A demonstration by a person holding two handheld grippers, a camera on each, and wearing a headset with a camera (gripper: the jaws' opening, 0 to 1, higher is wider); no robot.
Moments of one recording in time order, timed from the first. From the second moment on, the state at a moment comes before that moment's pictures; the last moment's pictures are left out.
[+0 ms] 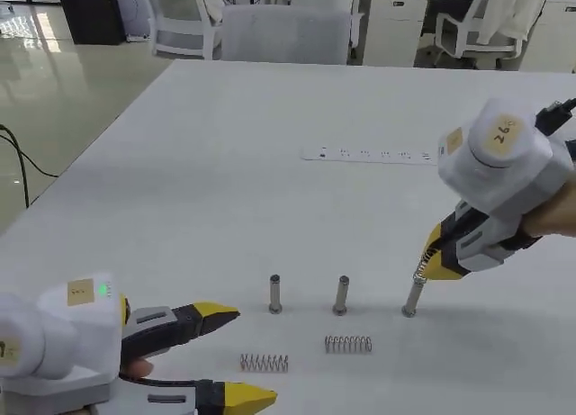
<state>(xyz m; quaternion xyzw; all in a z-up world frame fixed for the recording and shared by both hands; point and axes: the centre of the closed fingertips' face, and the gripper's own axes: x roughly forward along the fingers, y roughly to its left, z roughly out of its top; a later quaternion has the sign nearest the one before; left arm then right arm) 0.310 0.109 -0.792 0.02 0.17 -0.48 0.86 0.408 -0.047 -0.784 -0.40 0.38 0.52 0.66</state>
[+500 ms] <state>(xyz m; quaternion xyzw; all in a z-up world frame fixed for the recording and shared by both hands) 0.311 0.109 -0.793 0.02 0.17 -0.48 0.86 0.412 -0.049 -0.800 -0.40 0.39 0.52 0.65</state>
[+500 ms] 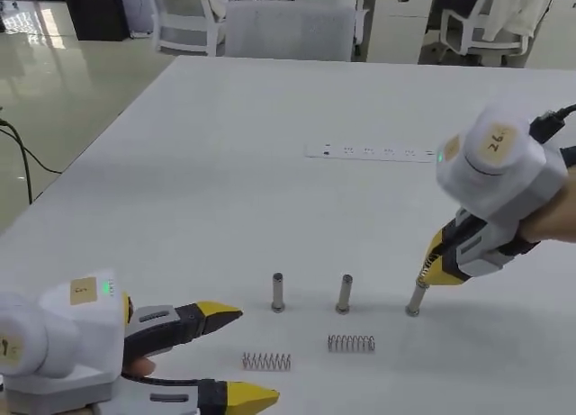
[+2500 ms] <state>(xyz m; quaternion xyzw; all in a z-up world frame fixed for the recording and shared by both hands) 0.307 0.108 -0.794 0.02 0.17 -0.49 0.86 0.392 -0.069 -0.853 -0.36 0.45 0.50 0.65</state>
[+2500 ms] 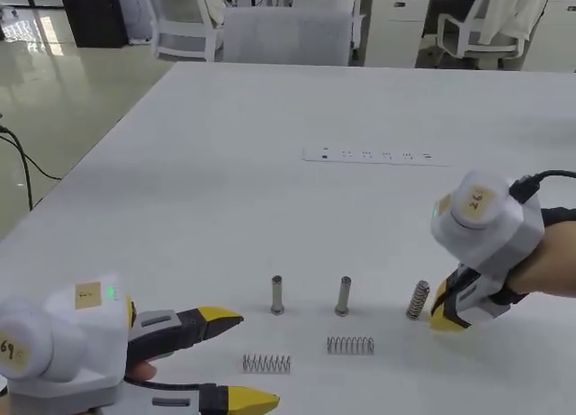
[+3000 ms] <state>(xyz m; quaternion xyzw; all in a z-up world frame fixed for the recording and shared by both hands) 0.306 0.106 -0.795 0.03 0.17 -0.49 0.86 0.363 -0.048 -0.850 -0.35 0.44 0.52 0.64</state>
